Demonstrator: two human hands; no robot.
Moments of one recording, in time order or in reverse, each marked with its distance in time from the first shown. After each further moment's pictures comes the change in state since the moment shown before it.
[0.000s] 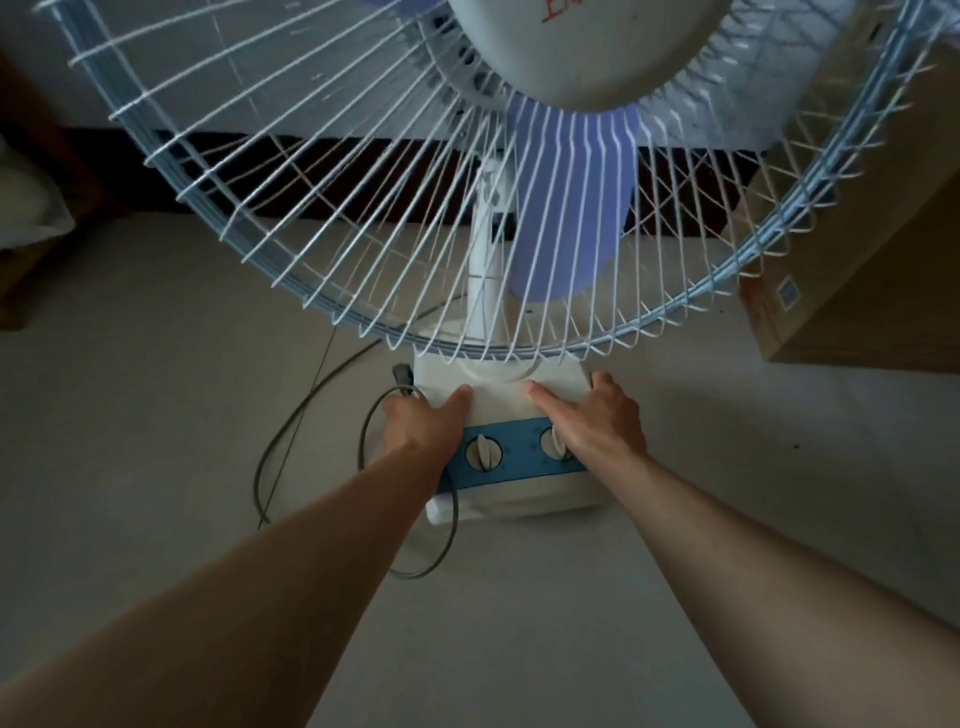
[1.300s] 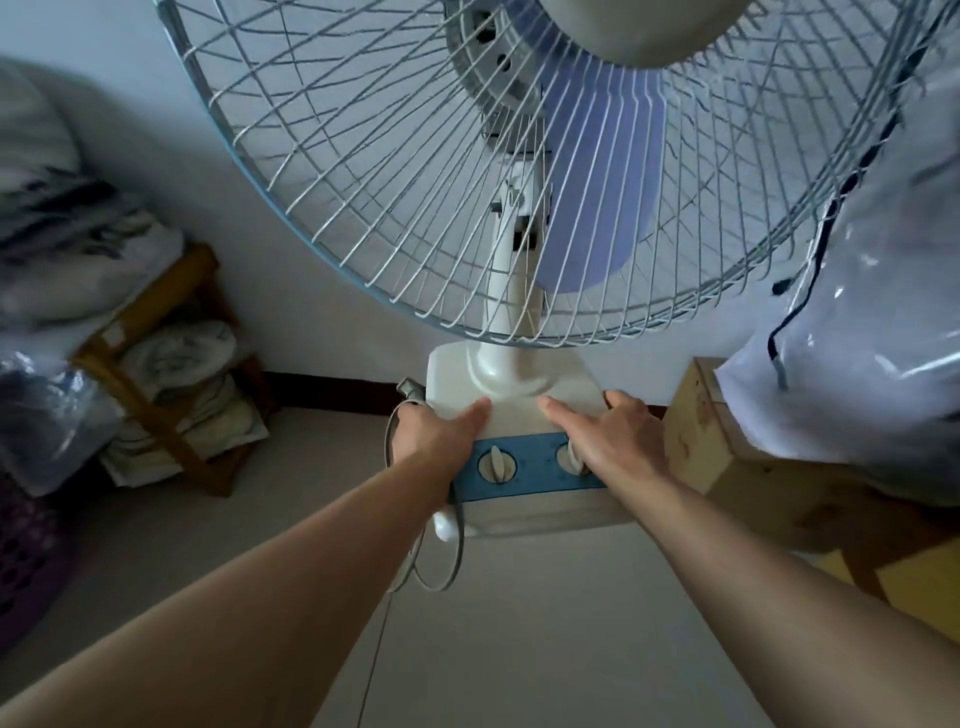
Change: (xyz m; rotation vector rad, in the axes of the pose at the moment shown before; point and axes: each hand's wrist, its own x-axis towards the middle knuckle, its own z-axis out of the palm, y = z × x) left_hand -0.216 0.290 -0.237 -0.180 0.000 0.156; right_hand -0.183 -0.280 -0.273 0.052 0.154 -0.176
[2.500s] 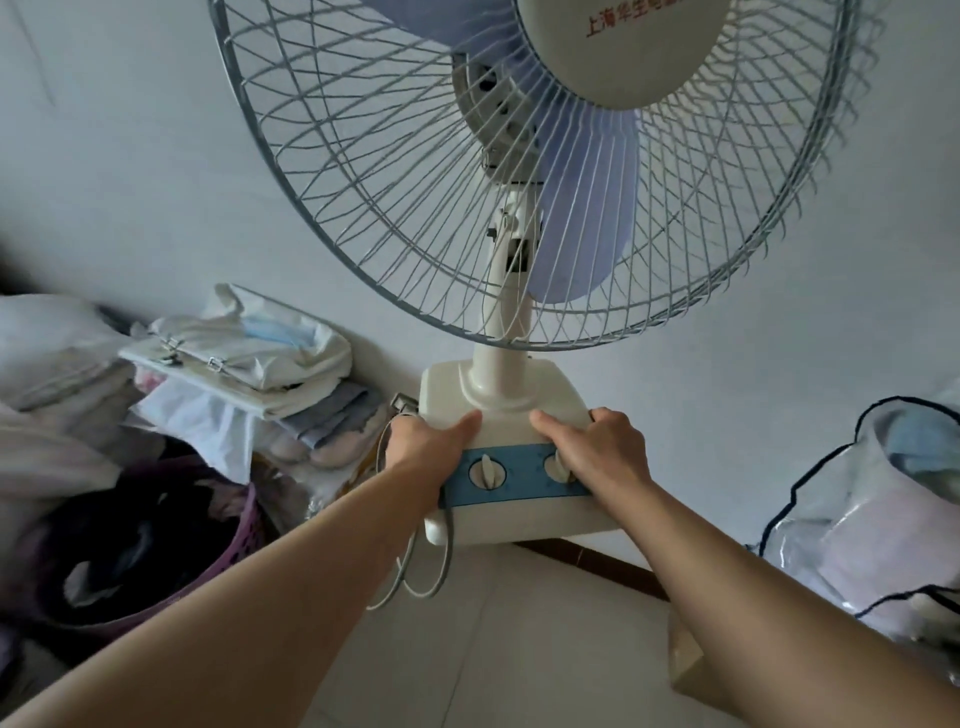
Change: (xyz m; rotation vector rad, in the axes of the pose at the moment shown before) left_hand -0.212 0.361 -0.310 -0.176 0.147 -0.020; right_hand -0.176 -0.422 -0.257 -0.004 -0.180 -0.208
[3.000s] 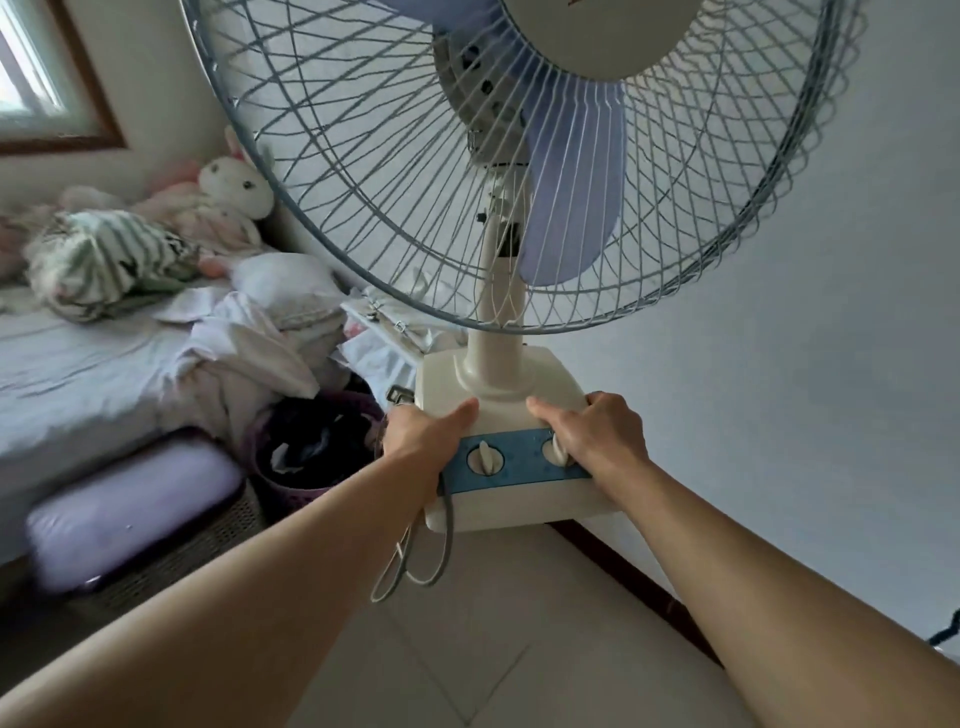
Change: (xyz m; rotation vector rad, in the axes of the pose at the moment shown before) left_hand -0.117 -0.026 -0.104 -0.129 0.438 -0.070; right_hand -0.086 -0.061 0.019 -0.048 -0.303 -0.323
